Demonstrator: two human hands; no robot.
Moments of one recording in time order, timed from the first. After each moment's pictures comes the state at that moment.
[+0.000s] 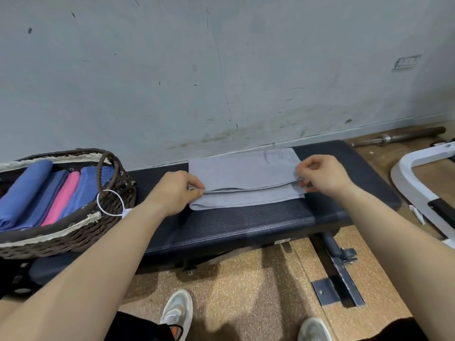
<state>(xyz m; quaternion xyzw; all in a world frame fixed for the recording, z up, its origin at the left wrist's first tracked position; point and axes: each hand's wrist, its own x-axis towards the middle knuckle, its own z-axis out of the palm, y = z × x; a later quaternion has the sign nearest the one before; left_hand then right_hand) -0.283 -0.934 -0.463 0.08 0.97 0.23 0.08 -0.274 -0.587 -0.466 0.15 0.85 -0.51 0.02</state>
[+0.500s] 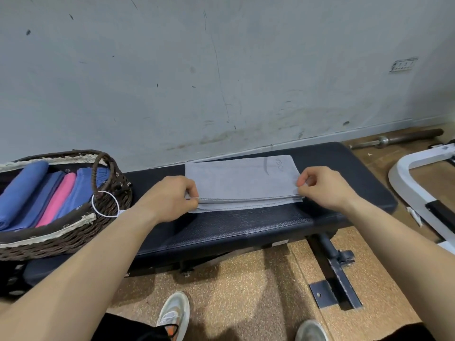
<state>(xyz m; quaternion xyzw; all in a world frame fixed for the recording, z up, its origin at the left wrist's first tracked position) -0.269 -0.932 -0.456 0.13 0.98 0.14 0.08 -0.252 -0.573 -0.470 0.06 0.95 -0.29 0.04</state>
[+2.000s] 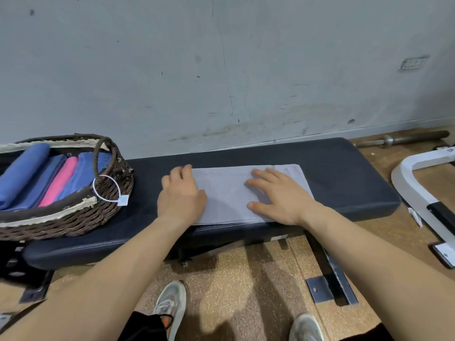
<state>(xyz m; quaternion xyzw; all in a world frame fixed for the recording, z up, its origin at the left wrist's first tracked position) -0.245 -0.897 -0.500 -0.05 0.98 0.19 -0.02 -0.246 -0.650 -0.491 -0.20 0.97 -0.10 0.10</state>
